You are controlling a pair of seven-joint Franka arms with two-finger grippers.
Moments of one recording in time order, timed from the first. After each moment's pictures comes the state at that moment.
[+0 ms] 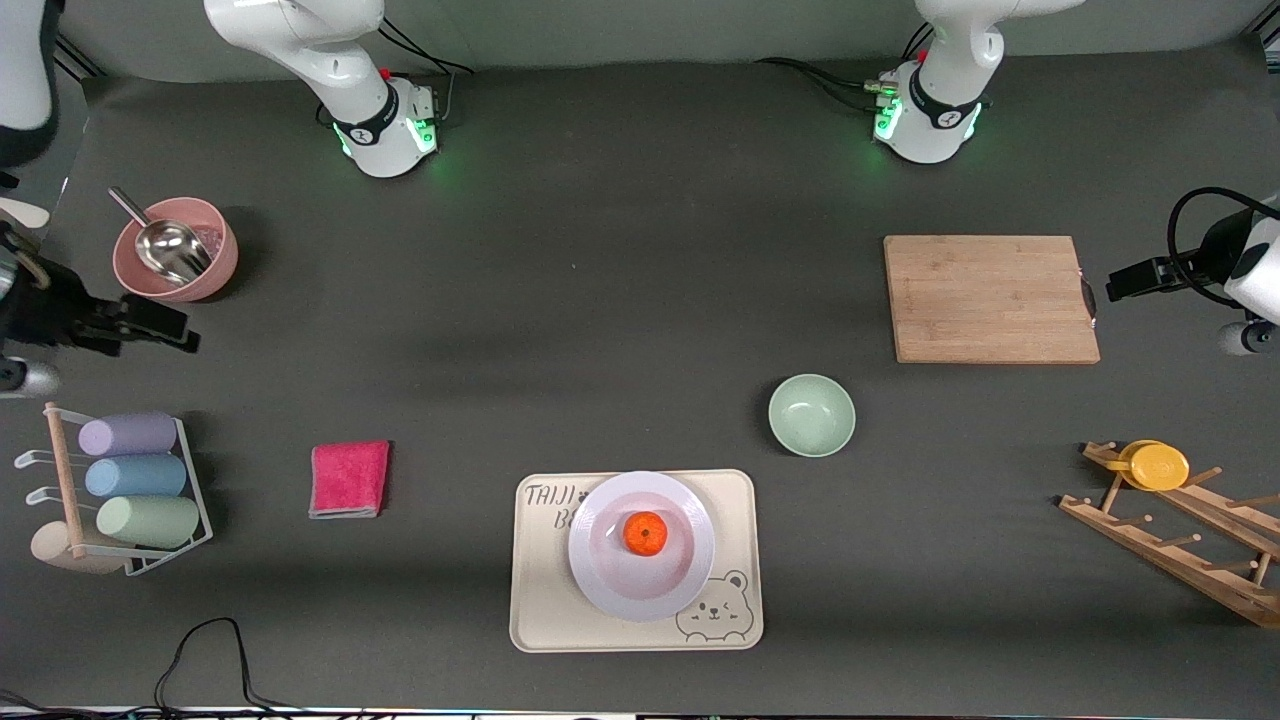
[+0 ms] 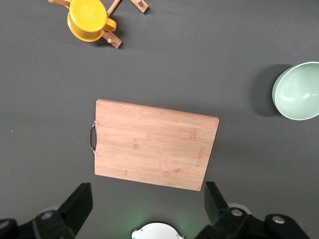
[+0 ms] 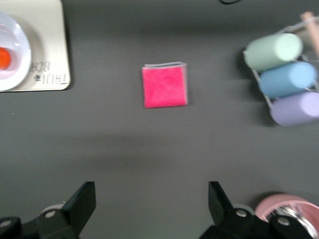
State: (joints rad) left arm 0.09 0.04 -0.04 -1.68 0.04 1.52 -0.09; right arm 0.08 0.13 -0.13 -1.46 0.06 1.54 -0.01
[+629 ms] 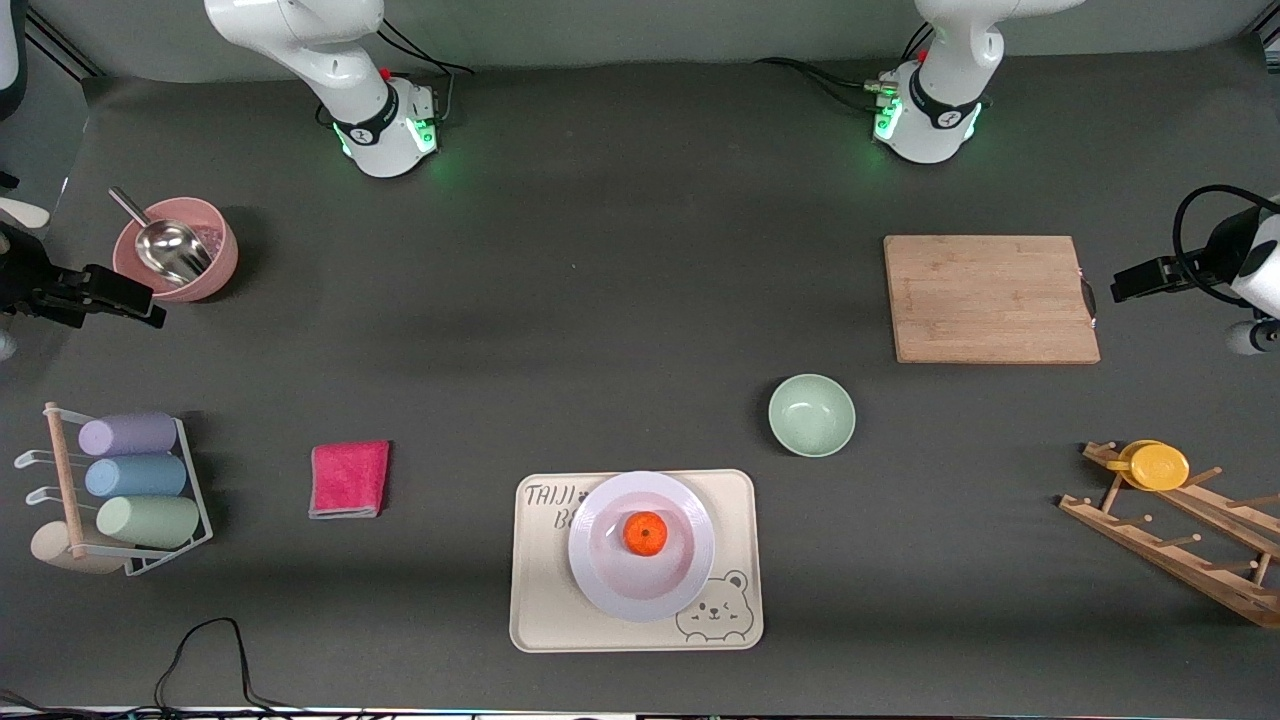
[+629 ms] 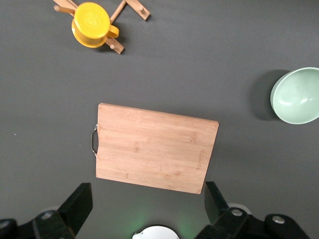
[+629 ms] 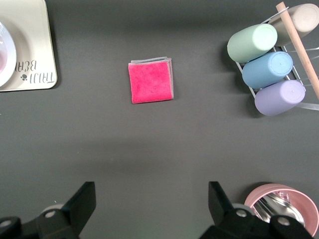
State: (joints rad) left arm 0.10 0.04 -0.04 -1.65 0.04 1.53 -0.09; right arm 0.06 0.07 -0.13 -1.53 0.04 1.57 -0.01
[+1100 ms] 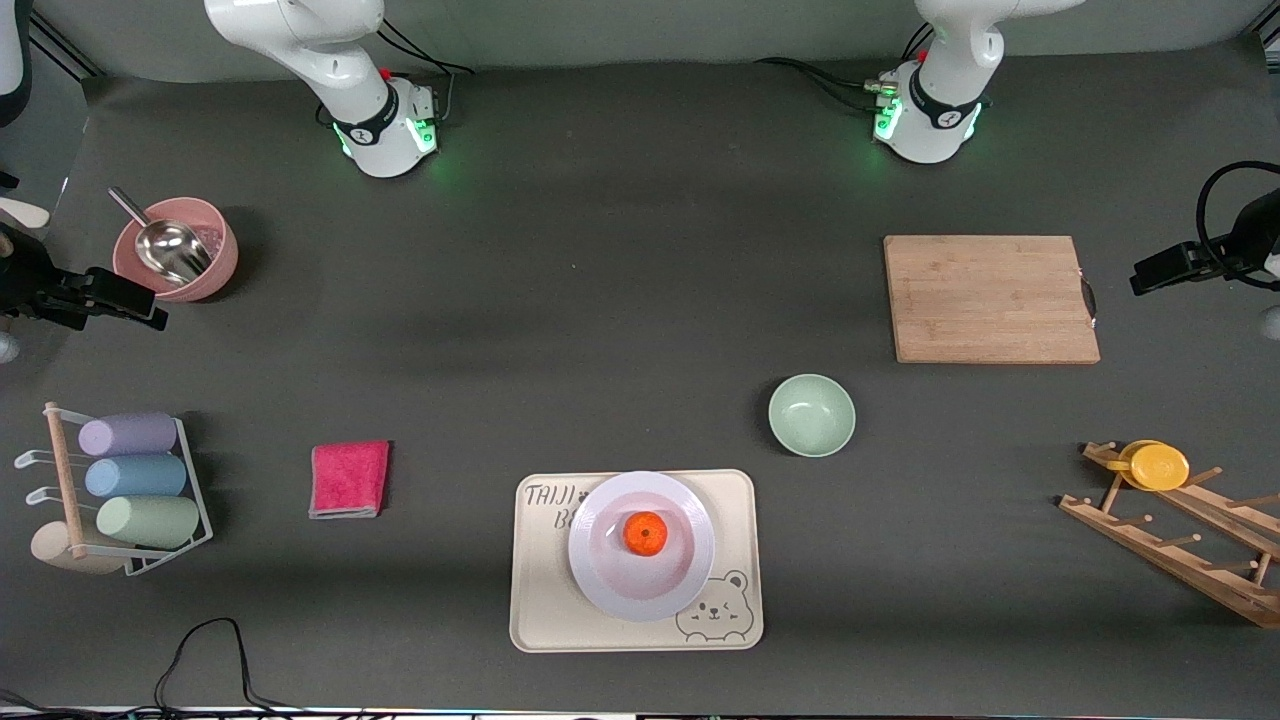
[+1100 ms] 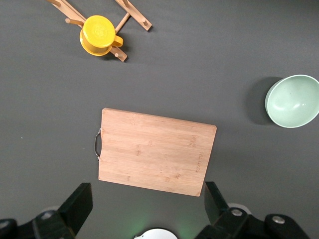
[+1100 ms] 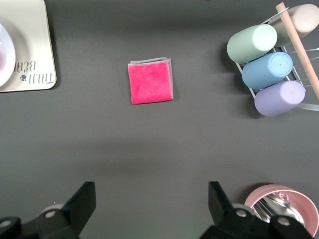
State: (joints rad) left arm 0.10 0.02 -0.04 -1.62 0.05 1.51 -0.09; right arm 0.06 0.07 -0.13 -1.53 0.04 1.57 -0.01
